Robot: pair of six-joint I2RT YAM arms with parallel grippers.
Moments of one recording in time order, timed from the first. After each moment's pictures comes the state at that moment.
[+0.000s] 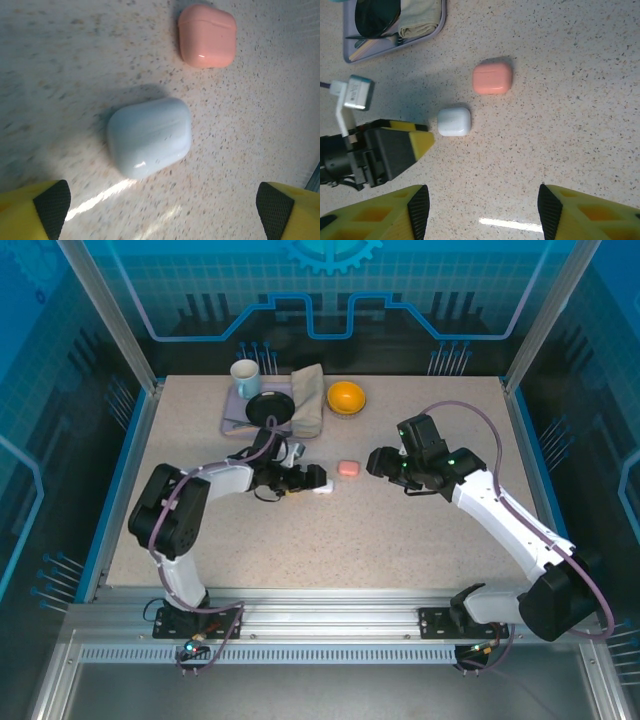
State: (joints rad) left arm -0.34 1.80 1.00 -0.16 0.57 -0.51; right arm 0.48 1.29 1.14 -0.73 -0.06 0.74
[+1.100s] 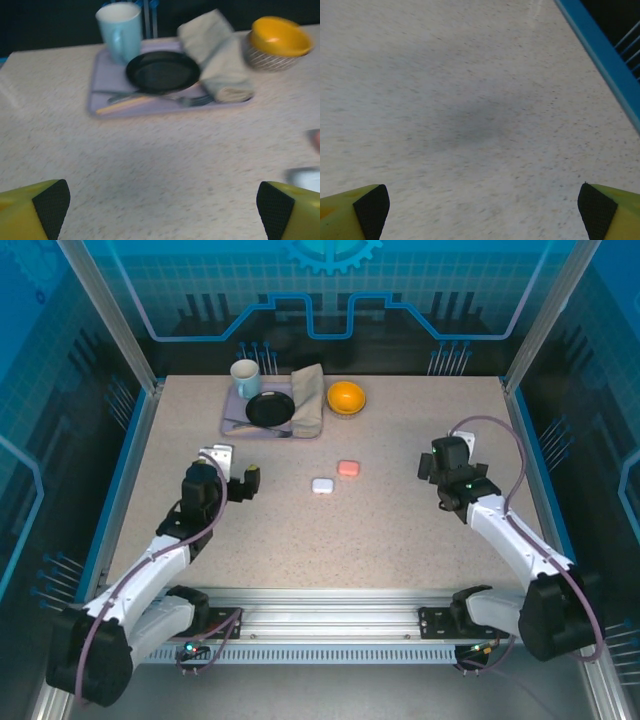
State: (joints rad) left arm -0.22 0.96 0.45 0.10 -0.17 -0.05; right arm 0.23 1.20 0.75 -0.35 0.52 0.31
